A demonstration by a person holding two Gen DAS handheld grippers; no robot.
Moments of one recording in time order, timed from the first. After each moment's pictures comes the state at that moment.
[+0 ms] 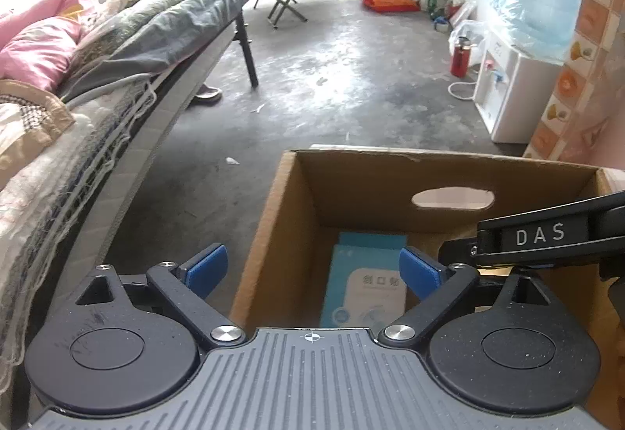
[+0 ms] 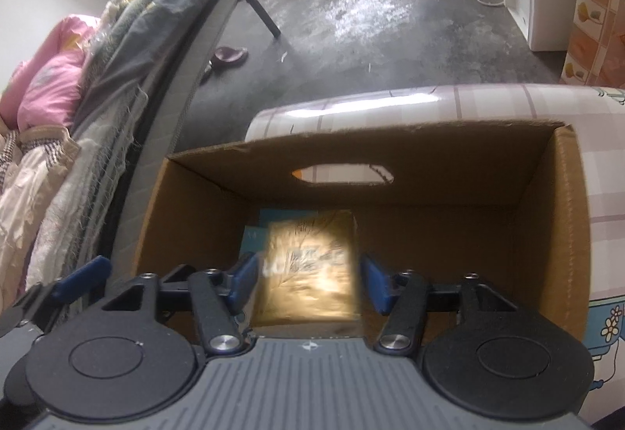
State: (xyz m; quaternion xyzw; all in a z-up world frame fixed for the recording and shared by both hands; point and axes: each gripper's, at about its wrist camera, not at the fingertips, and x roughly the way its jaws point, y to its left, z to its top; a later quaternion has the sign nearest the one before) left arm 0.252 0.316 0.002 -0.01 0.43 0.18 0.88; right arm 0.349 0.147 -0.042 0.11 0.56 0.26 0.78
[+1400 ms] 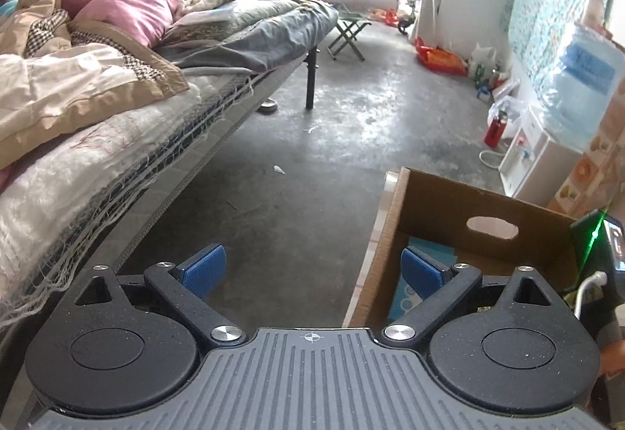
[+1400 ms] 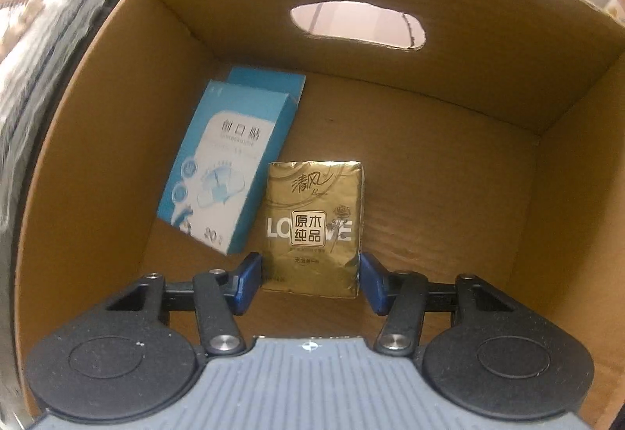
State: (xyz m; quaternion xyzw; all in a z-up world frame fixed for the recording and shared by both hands) left arm 0.133 0.377 0.056 -0.12 0.36 0.24 0.89; right arm 0.311 0.171 -0.089 -0.04 0.63 0.26 0.73
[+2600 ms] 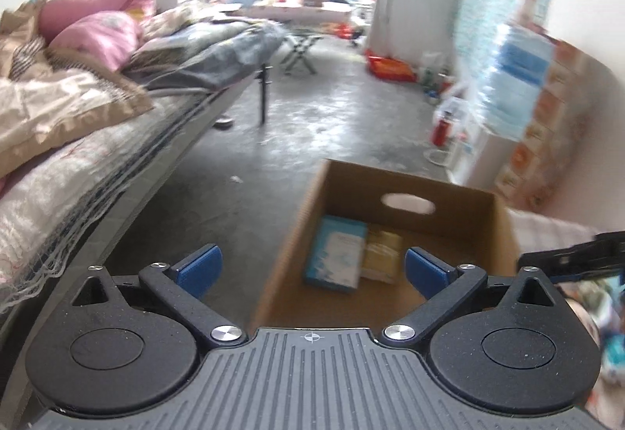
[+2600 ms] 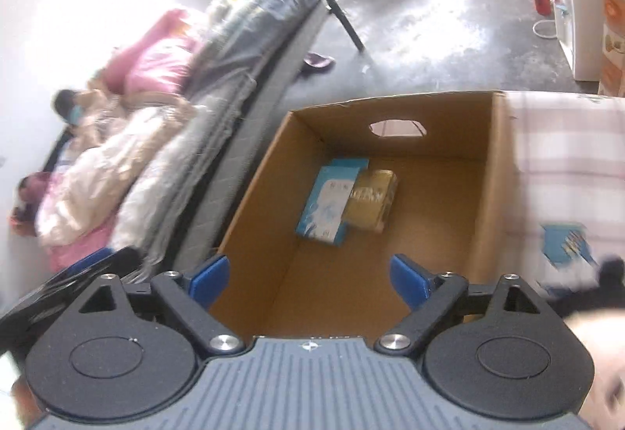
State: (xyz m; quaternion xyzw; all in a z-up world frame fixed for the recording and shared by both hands) left arm 0.068 0.294 0.100 -0.09 0.34 0.17 0.92; right arm 0.223 0.030 0.048 0.12 0.50 0.39 0.76
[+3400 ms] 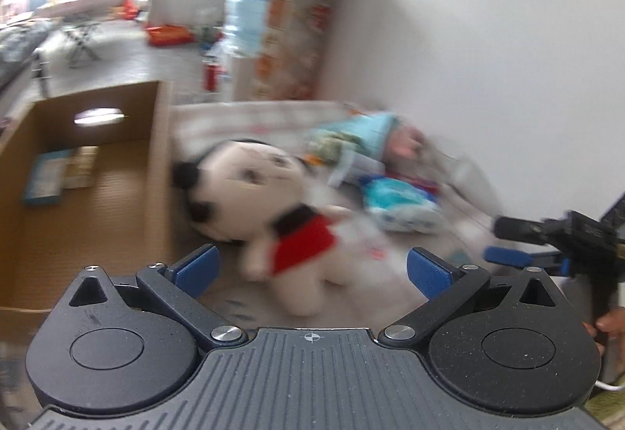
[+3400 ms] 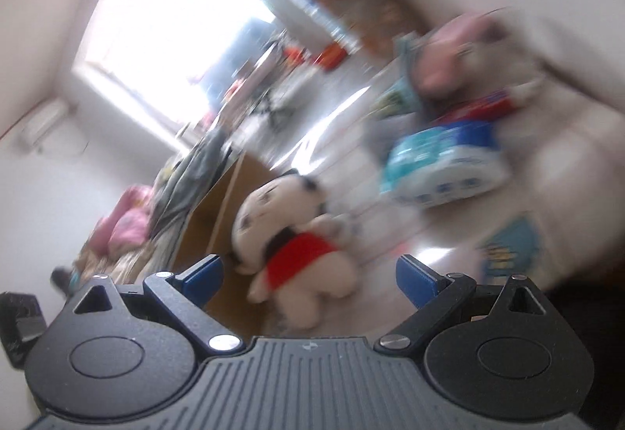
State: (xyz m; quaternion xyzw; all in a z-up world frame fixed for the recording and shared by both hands) left arm 0.006 0.041 0.035 -0.06 0.36 -0.15 0.92; right arm 0.010 -0.324 -0.037 0.35 0.35 0.21 0.84
